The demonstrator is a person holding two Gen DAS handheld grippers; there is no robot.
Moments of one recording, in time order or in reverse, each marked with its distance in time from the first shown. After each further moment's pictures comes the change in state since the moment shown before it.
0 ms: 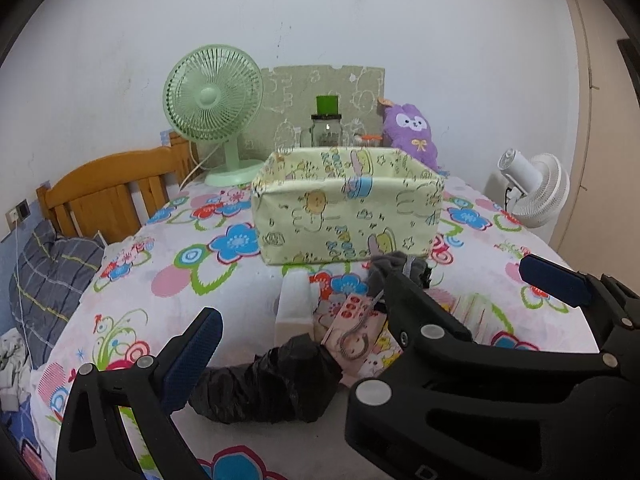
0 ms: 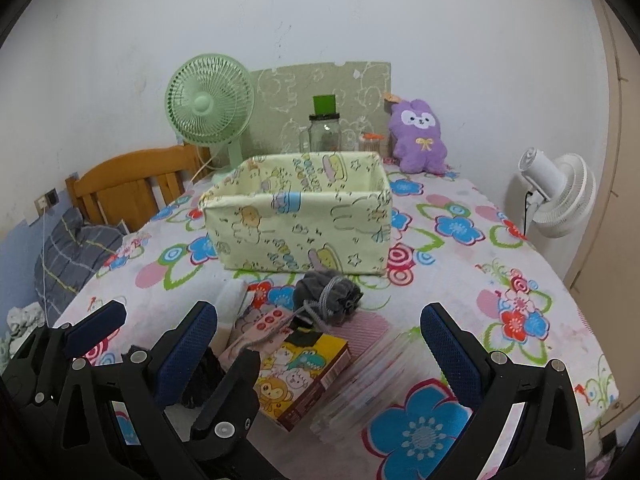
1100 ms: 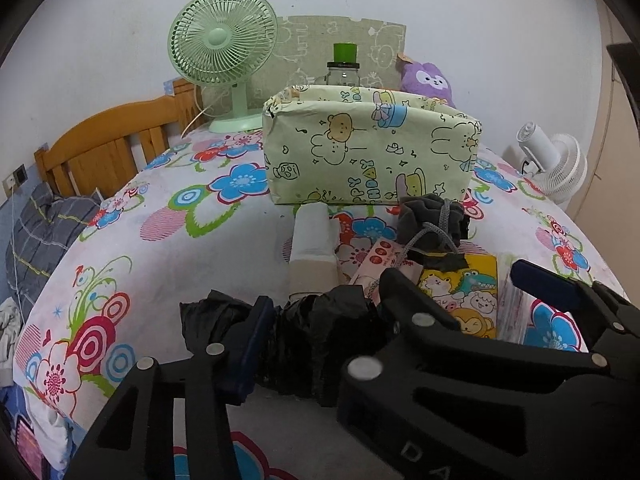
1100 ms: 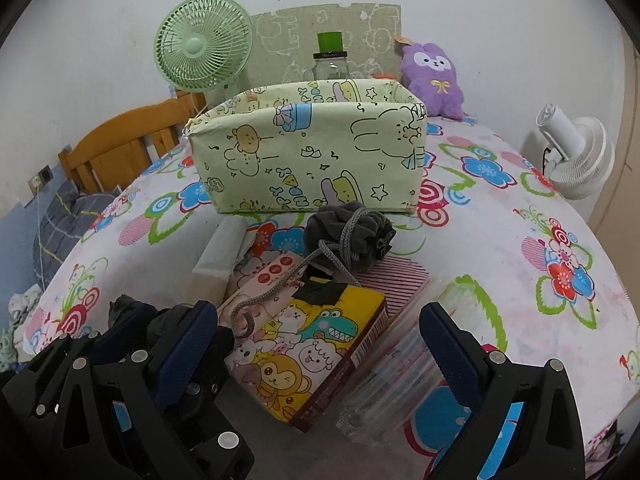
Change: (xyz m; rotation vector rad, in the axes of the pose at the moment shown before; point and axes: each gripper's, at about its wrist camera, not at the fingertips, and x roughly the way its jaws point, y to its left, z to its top) left arm 0.036 0.015 -0.023 -0.052 0.142 0.009; right arm 0.048 0.008 -0.023 0.024 0.152 0.021
